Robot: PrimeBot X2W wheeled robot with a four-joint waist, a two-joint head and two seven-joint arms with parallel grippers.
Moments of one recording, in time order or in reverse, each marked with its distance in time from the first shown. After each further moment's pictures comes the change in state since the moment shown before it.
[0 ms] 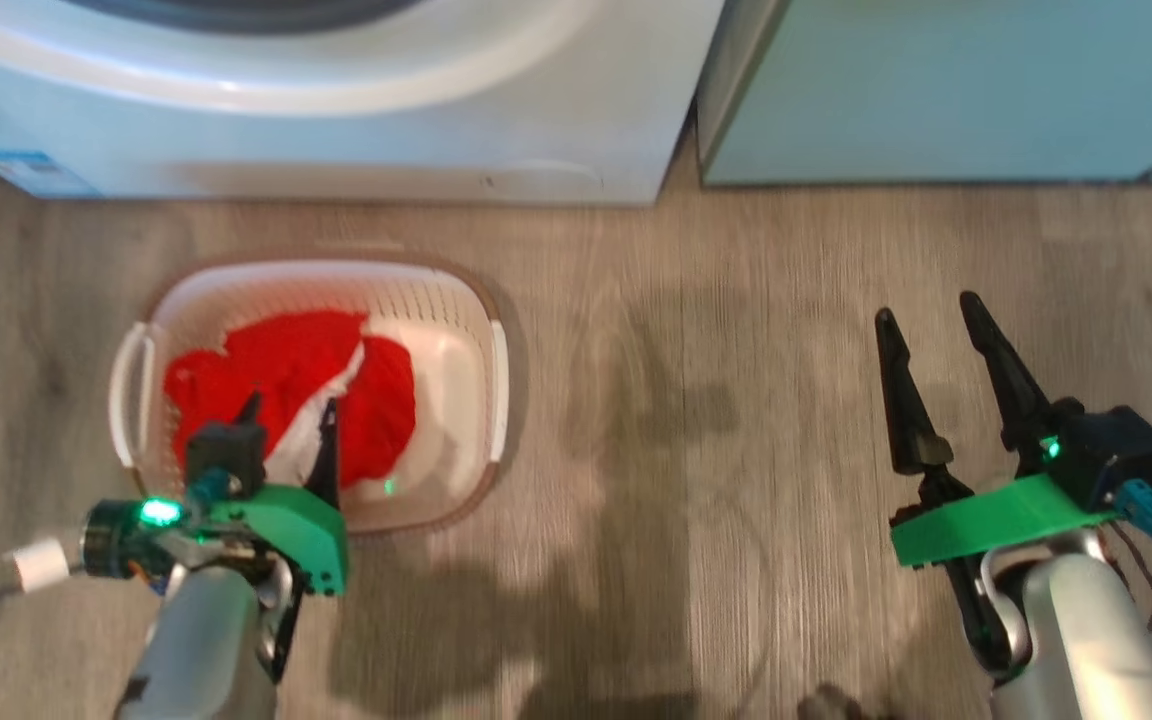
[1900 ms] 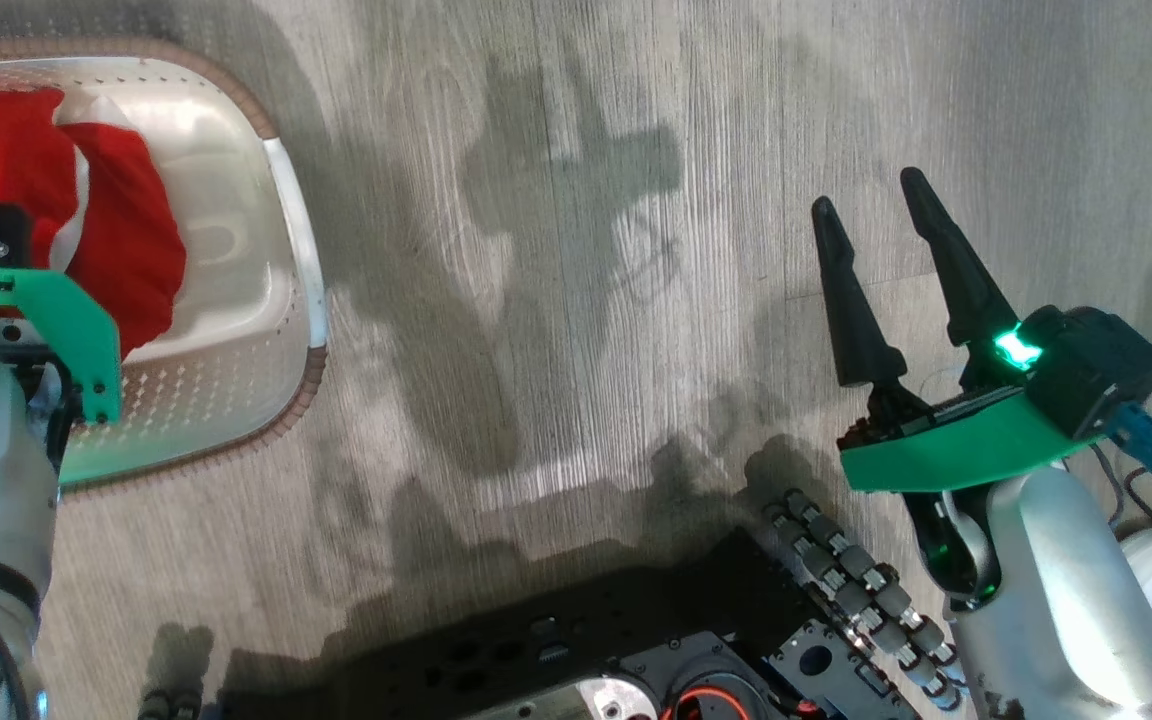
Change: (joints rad) left arm -0.611 0.232 -0.044 0.673 -0.011 -0.017 0.267; right arm -0.145 0.000 0.127 -0.077 0.089 0.000 0.000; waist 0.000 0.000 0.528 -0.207
